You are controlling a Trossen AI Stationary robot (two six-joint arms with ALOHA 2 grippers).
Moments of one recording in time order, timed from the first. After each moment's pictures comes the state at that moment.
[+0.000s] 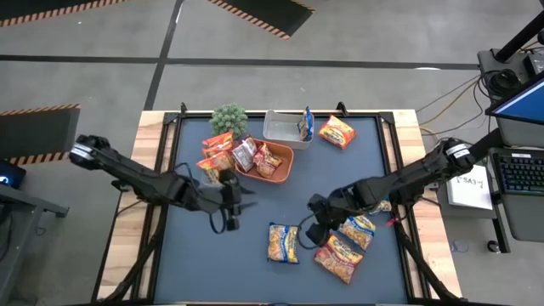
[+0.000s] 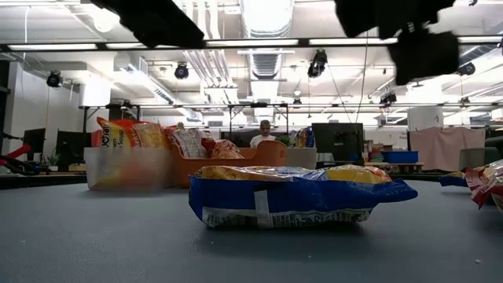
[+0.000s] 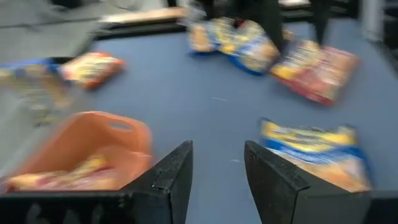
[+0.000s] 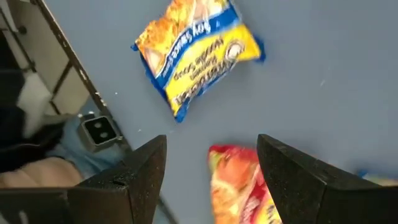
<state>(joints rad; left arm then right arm) -0.37 1.27 0.82 -0.09 -0.47 -0.13 0.36 1.50 1.11 -0.60 -0.17 1.15</state>
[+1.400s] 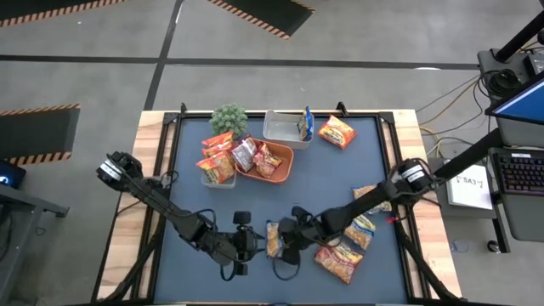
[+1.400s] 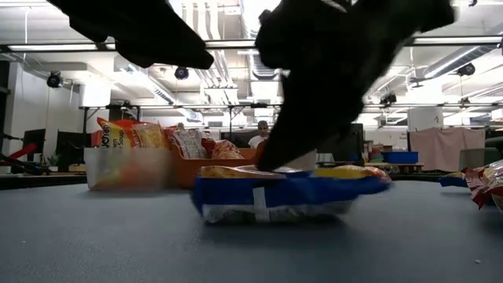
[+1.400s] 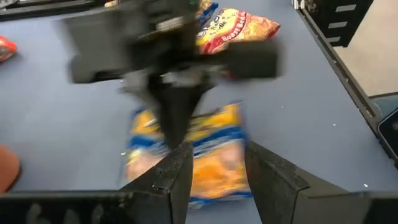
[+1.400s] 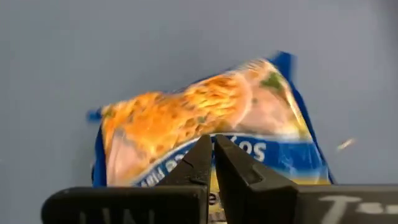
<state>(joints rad) -0.62 1.67 0.93 0.11 -0.54 -0.28 0.39 1.95 1.19 -0.12 0.27 0.61</state>
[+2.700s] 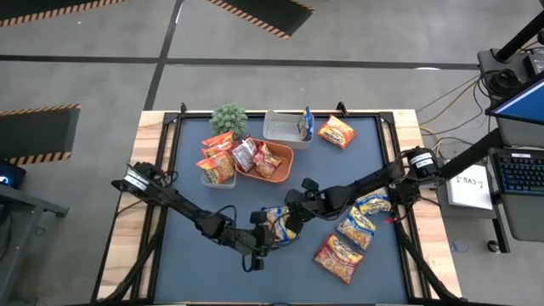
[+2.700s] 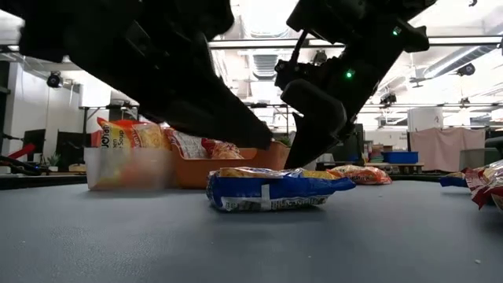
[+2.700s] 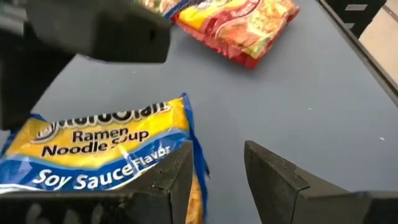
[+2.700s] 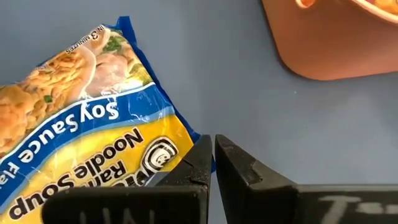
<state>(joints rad) -0.49 1.91 0.93 0.41 -0.36 -0.29 0.24 1.83 1.04 -0.21 0.39 0.52</state>
